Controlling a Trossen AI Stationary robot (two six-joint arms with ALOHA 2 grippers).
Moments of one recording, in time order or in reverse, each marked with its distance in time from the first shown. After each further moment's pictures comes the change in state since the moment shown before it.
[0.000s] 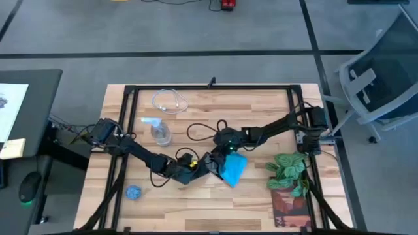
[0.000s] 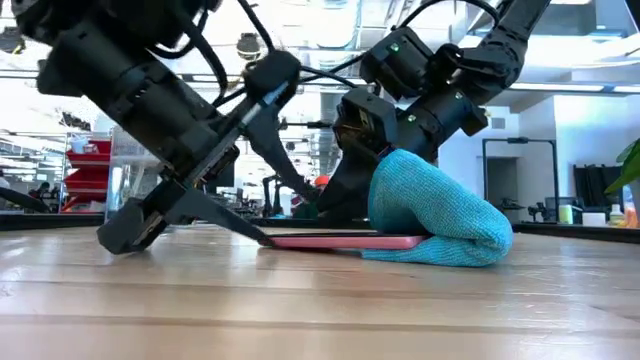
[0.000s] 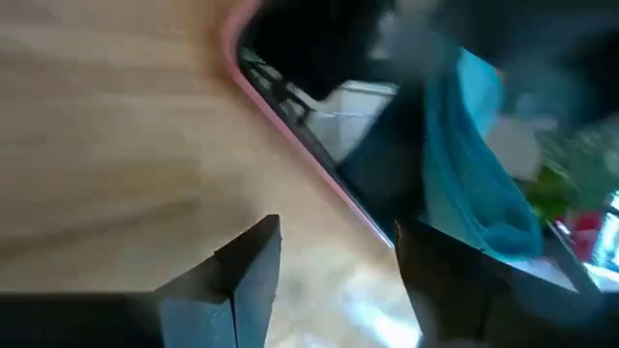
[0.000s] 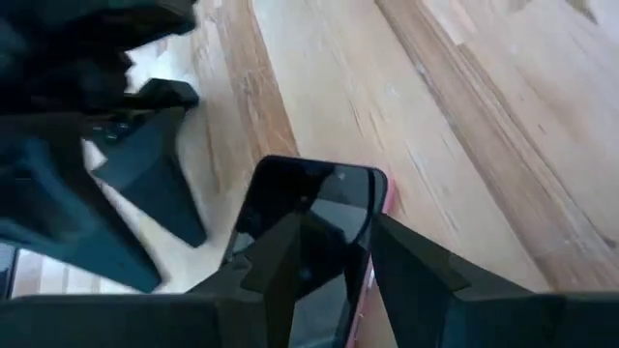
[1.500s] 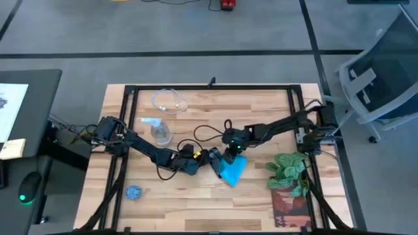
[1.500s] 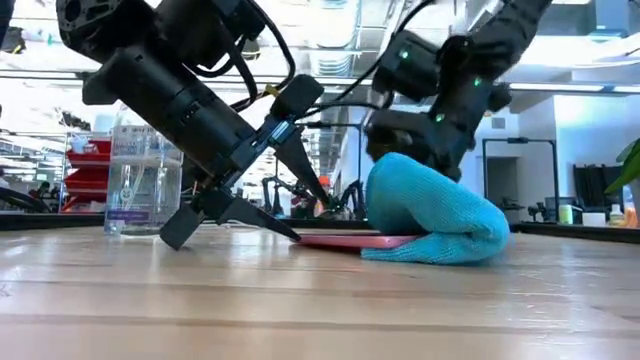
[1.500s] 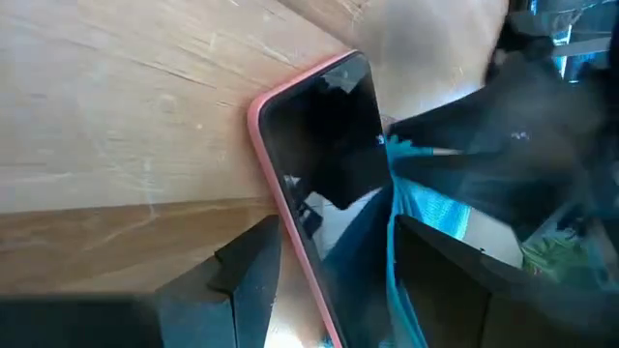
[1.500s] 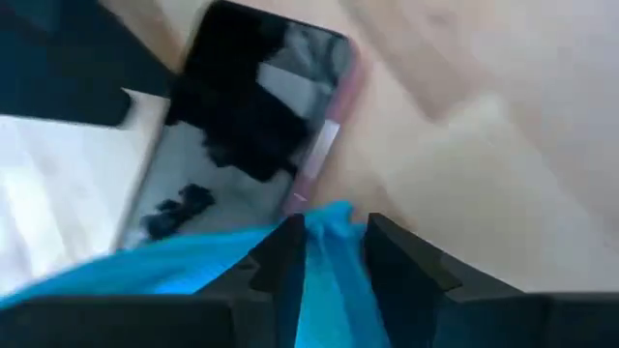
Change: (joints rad) left arm 0.091 0.010 0.012 0.037 -0.119 0.134; right arm 0.001 -0.067 0.001 -0.369 -0.034 0.100
